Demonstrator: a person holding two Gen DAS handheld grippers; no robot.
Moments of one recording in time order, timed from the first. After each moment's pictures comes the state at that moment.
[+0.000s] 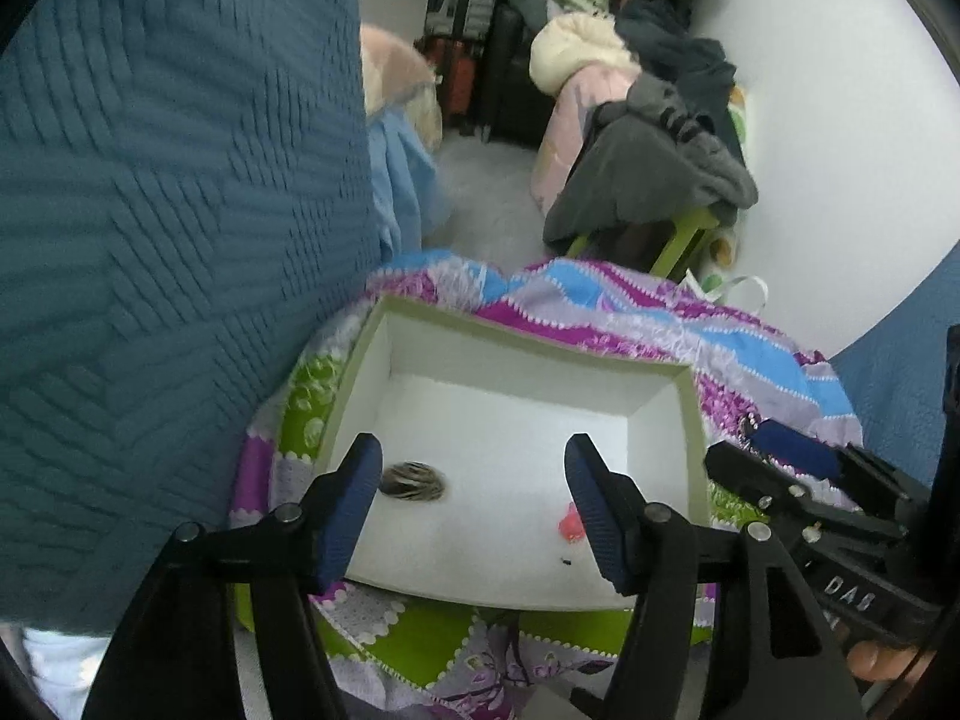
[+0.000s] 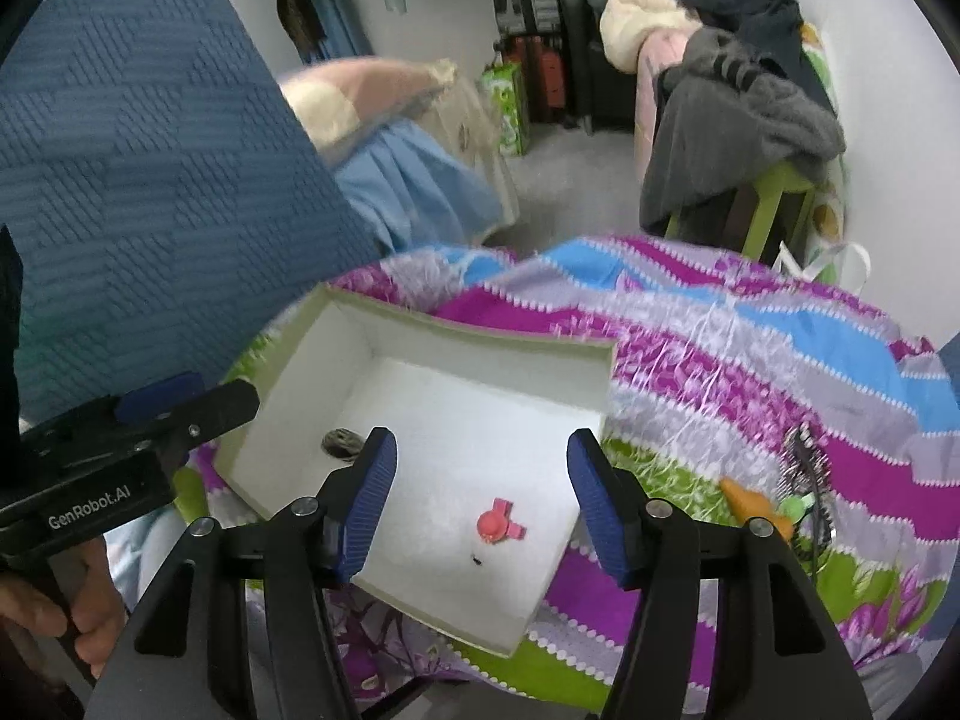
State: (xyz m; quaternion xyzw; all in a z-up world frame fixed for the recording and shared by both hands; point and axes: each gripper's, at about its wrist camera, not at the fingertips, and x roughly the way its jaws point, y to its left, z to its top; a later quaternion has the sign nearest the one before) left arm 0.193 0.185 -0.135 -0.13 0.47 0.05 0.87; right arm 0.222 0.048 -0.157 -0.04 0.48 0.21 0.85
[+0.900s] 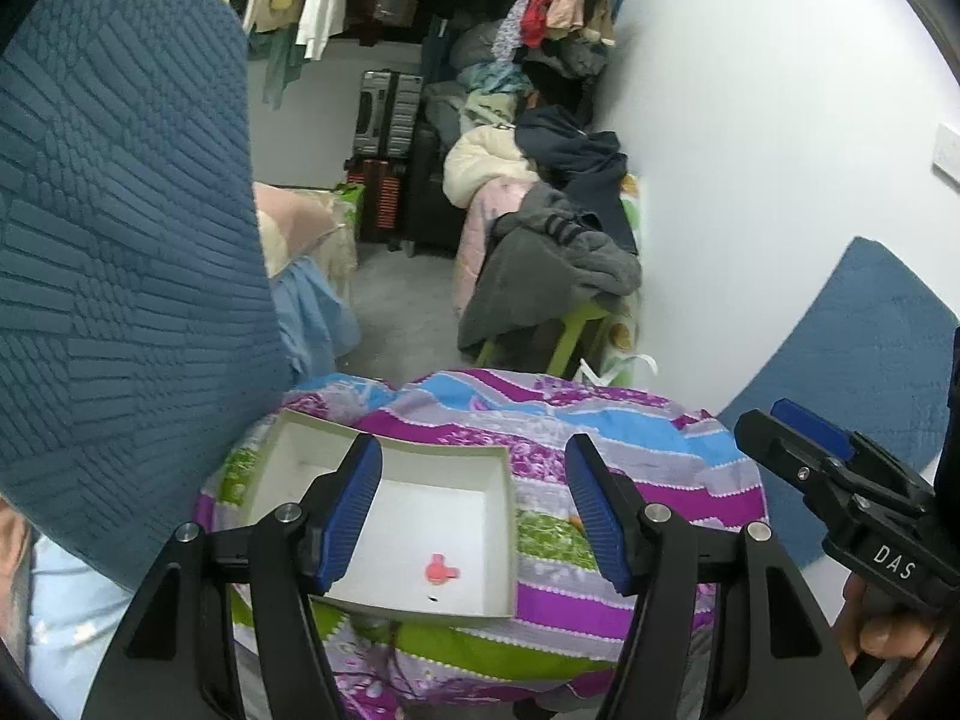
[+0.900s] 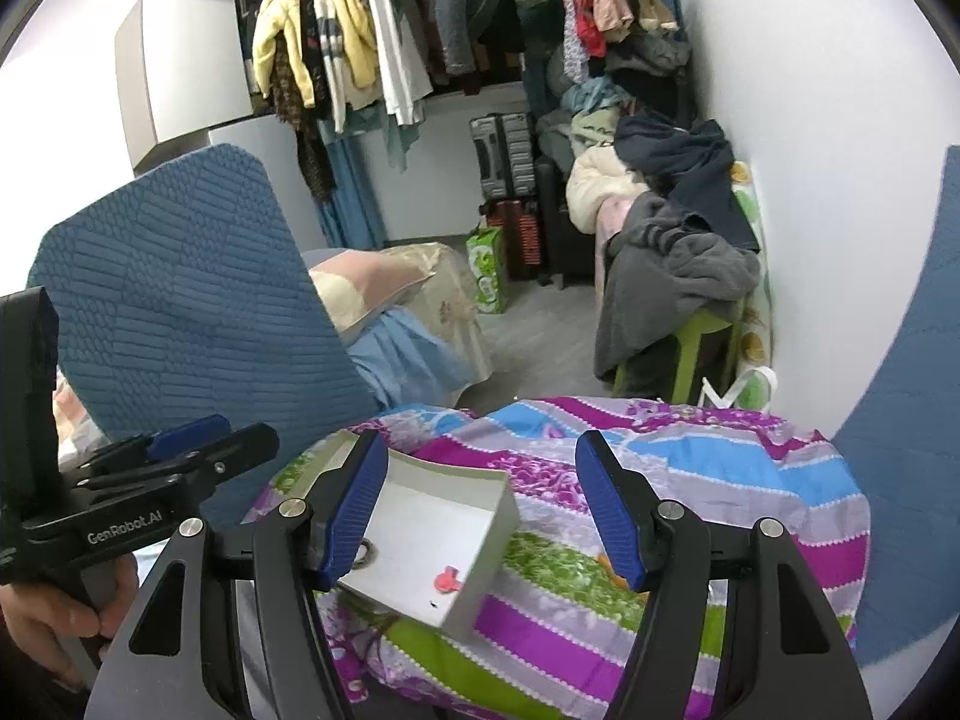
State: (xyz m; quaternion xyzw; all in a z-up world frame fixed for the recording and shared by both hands) left arm 0.131 0.091 -0.014 -0.12 0.34 -0.01 0.93; right arm 0.148 -0.047 -0.028 -0.01 0.32 0.20 0.93
